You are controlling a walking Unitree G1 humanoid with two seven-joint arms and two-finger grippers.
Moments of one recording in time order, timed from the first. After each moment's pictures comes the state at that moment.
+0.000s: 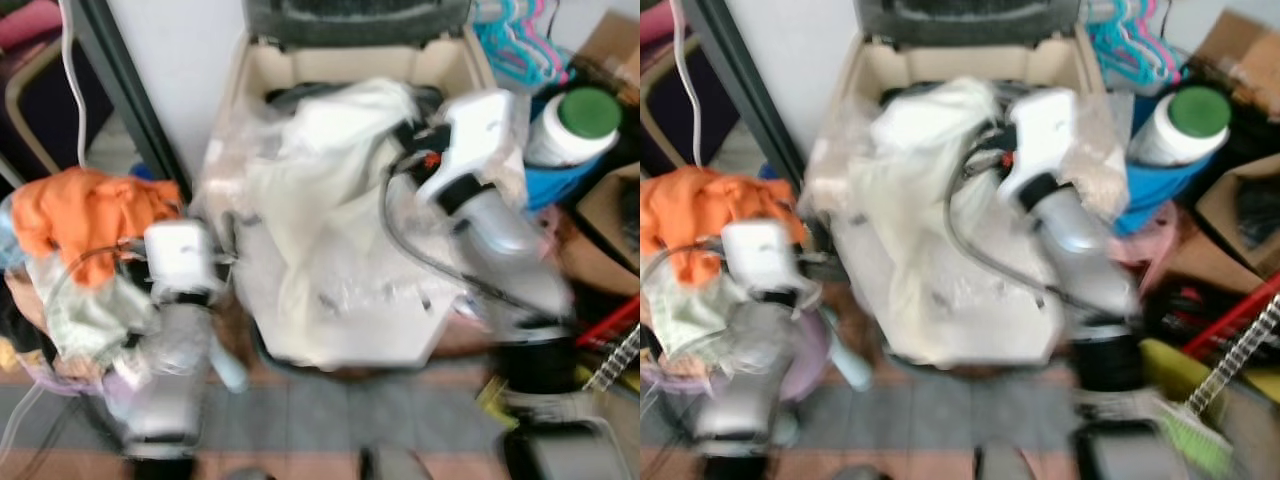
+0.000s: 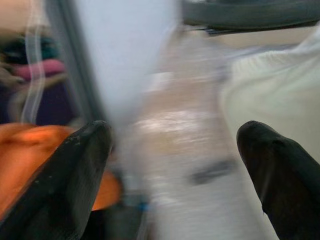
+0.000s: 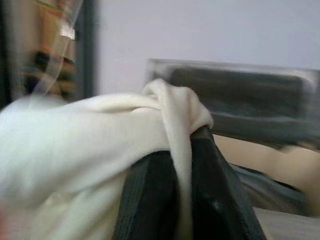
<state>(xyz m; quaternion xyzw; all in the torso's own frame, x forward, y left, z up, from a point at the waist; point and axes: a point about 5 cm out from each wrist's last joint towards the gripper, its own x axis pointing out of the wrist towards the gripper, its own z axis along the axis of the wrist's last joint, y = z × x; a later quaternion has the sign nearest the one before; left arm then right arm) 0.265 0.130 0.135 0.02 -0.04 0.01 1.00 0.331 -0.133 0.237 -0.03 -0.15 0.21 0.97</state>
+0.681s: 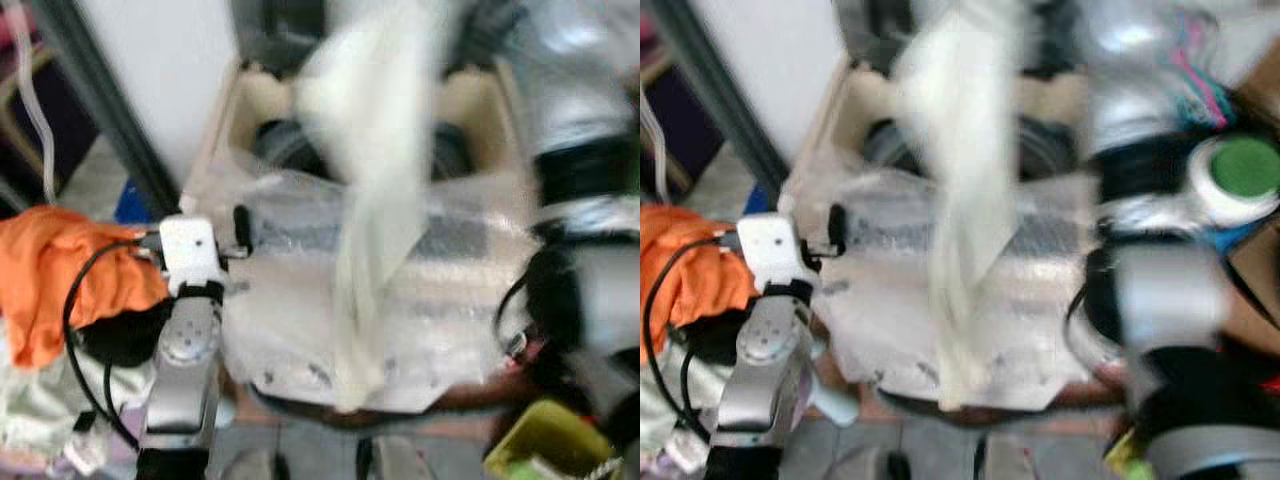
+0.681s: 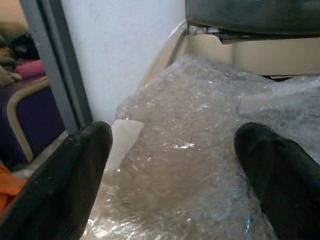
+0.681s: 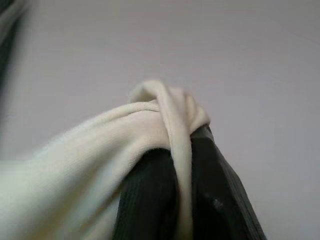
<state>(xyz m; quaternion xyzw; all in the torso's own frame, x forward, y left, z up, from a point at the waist) 0.271 0.136 0.141 0.01 -0.06 0.04 1.00 0.382 -0.154 0.412 -0.06 -0.38 0.10 0.92</state>
